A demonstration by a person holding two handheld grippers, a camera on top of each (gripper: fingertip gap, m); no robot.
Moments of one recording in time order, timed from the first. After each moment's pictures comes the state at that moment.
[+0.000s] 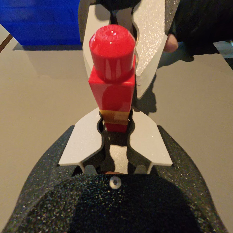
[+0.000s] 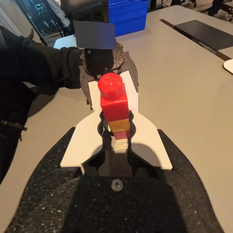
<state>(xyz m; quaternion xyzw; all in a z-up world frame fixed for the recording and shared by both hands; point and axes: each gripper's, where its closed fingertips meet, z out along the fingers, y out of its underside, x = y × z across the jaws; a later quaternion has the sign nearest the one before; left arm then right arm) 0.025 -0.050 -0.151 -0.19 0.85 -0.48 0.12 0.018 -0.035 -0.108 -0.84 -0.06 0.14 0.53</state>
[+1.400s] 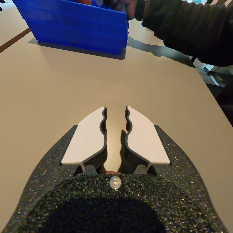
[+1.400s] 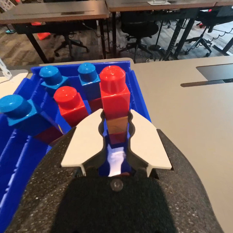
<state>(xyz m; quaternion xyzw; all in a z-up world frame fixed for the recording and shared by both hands) 0.020 -0.021 -0.136 -0.24 0.81 -0.53 0.09 0.334 -0.330 -0.084 -0.68 0.49 -0.31 0.44</state>
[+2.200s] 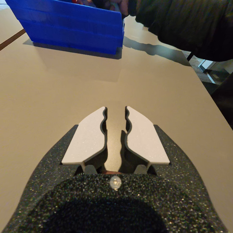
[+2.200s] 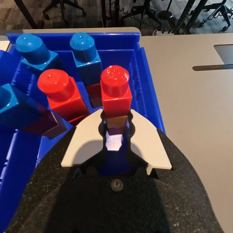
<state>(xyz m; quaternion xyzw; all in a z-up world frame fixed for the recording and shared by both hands) 0.016 -0.022 -0.136 -0.23 0.81 -0.54 0.08 0.336 -0.326 -0.114 -0.73 0.50 -0.27 0.37</state>
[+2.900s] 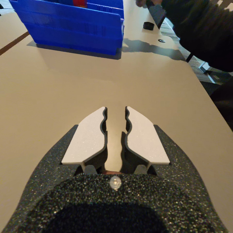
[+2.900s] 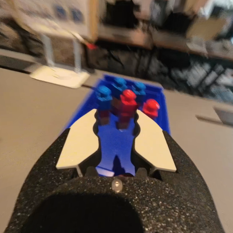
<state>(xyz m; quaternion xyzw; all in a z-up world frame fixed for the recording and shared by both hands) 0.010 -0.013 -0.133 -0.23 0.80 -0.54 0.09 0.224 -0.303 -0.017 -0.74 0.33 -0.30 0.50</state>
